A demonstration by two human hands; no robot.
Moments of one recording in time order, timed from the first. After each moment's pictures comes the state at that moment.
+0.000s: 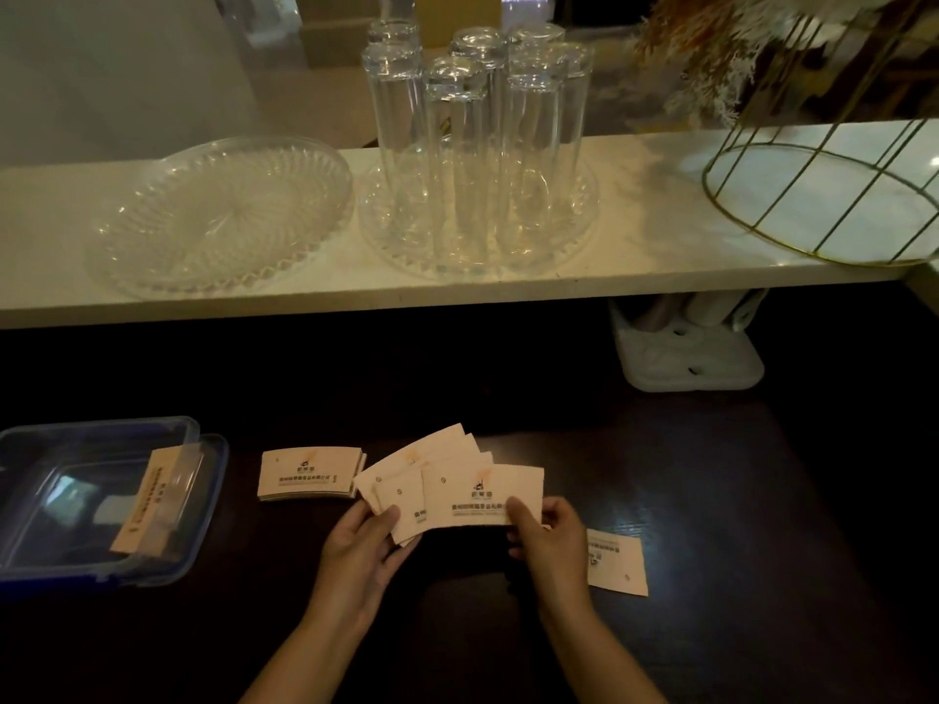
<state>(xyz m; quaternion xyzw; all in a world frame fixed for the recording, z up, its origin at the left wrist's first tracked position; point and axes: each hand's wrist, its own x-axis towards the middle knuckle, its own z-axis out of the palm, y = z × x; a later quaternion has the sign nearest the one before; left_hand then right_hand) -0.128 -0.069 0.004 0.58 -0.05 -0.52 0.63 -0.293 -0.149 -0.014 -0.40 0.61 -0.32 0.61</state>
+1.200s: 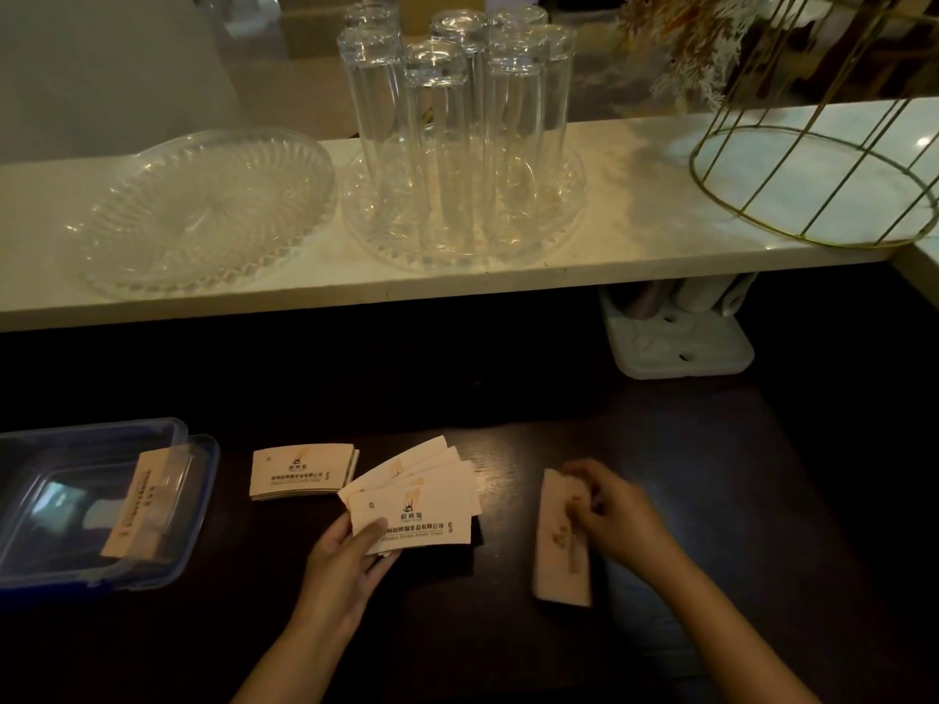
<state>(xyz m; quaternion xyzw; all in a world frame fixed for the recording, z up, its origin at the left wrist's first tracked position) -0.123 -0.063 -0.005 0.62 0.00 -0.51 0.59 -0.372 -0.204 -0.012 -0.75 0.51 -0.13 0.41</state>
